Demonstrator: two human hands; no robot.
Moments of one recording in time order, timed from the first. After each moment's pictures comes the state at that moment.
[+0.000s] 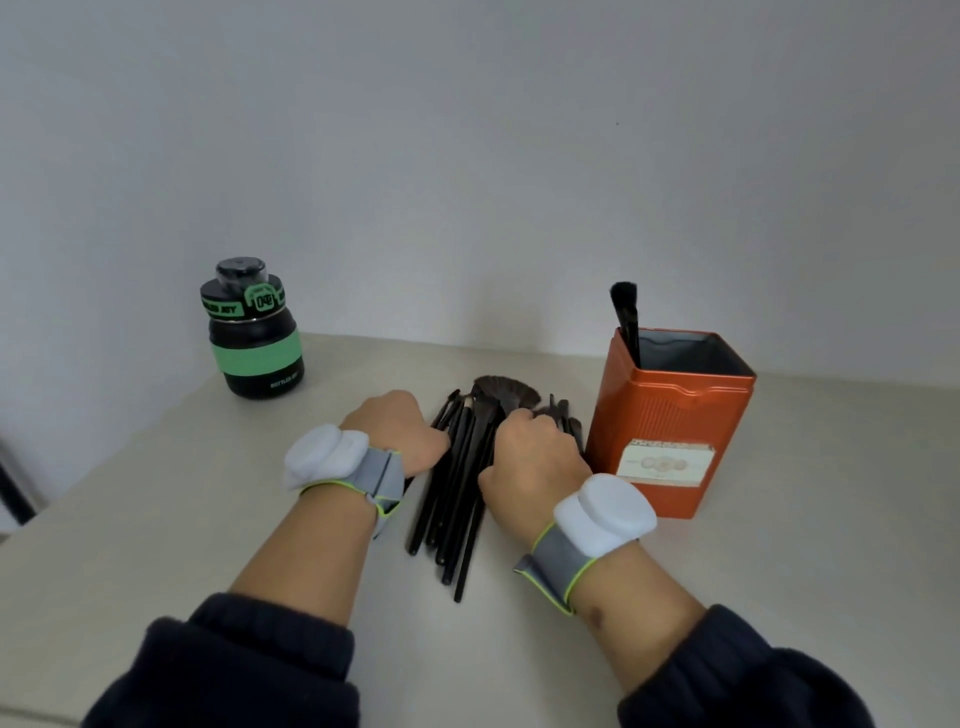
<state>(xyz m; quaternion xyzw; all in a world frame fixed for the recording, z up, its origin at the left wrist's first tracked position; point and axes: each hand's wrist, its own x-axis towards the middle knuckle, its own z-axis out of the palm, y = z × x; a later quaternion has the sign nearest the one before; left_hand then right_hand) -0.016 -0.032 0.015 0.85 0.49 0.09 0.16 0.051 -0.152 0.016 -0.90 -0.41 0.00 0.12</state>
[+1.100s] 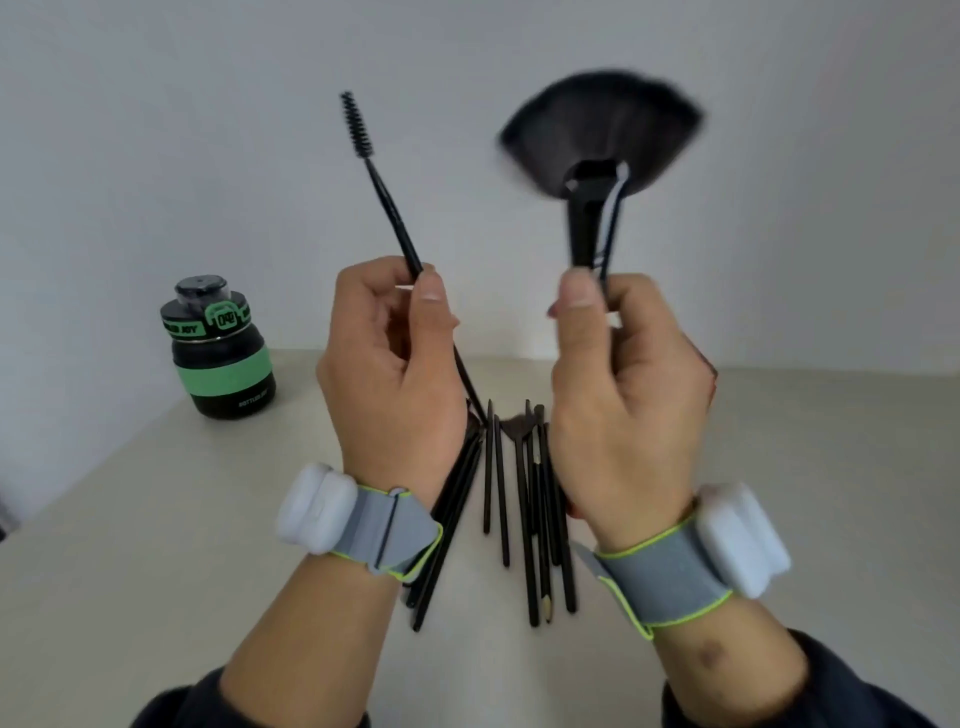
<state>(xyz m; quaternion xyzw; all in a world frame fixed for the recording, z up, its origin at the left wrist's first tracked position) -0.006 -0.117 0.070 0.61 0.15 0.70 0.35 0.061 -0.209 0.072 -0.56 -0.41 -0.23 0.68</state>
